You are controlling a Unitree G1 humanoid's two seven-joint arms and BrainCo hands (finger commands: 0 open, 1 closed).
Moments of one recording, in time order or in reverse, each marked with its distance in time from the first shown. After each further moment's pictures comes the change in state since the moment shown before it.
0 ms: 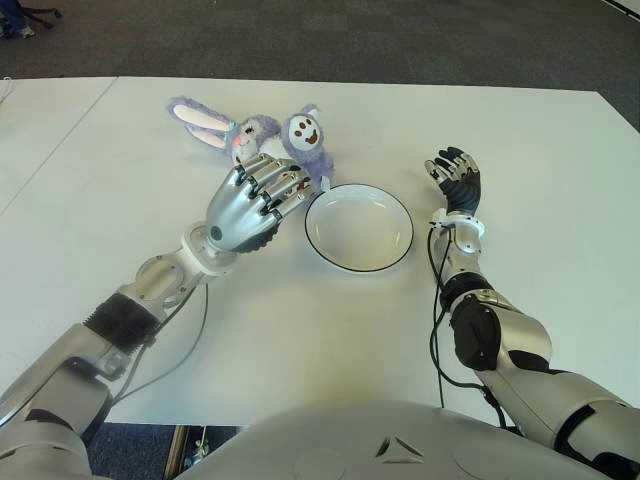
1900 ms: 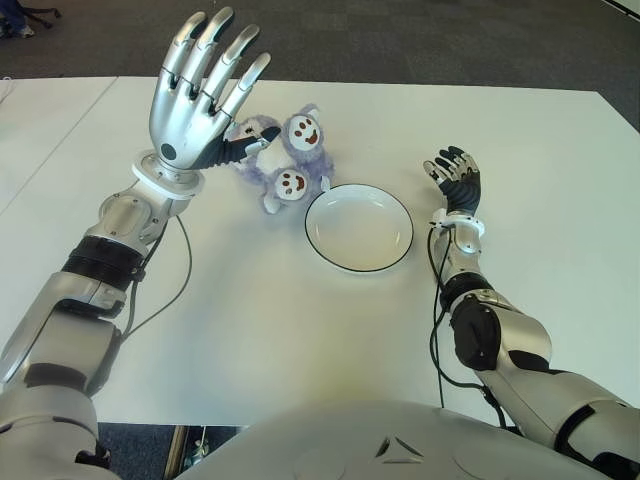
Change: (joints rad) left arm -0.259 -0.014 0.192 0.326 -0.035 -0.005 -0.011; right arm 0.000 0.000 -0.002 0.000 0.000 0.000 0.008
